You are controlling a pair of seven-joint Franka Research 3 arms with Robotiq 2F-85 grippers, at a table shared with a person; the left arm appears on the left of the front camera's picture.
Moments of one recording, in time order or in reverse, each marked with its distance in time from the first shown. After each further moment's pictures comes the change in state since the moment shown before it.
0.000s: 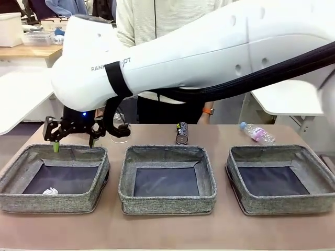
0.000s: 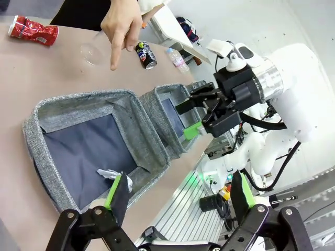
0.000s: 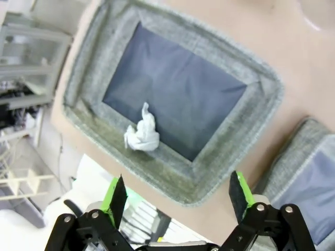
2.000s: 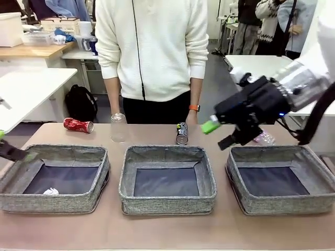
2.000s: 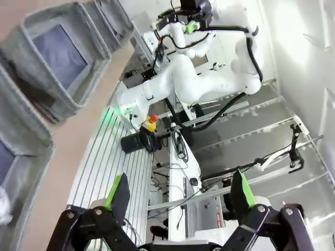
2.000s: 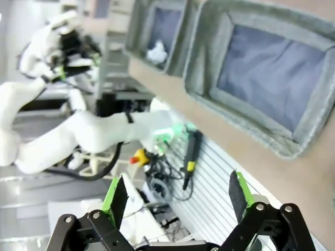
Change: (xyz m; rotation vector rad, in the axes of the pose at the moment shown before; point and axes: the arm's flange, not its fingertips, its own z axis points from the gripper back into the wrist) left arm -0.010 -0.045 -0.171 -0.437 0.455 0.068; right arm -0.252 -0.322 0.185 0.604 -0.137 -0.171
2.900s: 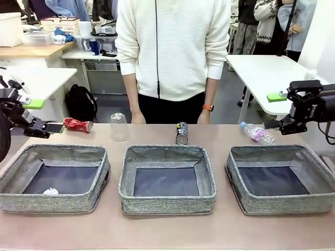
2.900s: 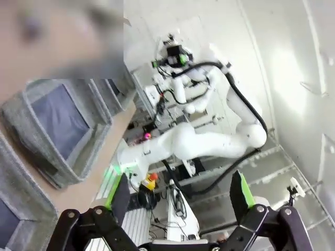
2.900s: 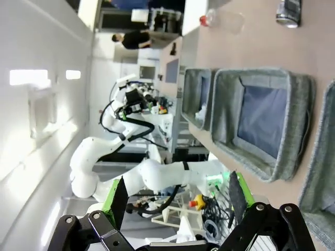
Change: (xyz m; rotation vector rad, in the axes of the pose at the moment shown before) left arm 0.051 -0.002 -0.024 0.024 -0.273 0.012; right arm -0.006 -0.134 0.112 0.355 -0.300 -0.176
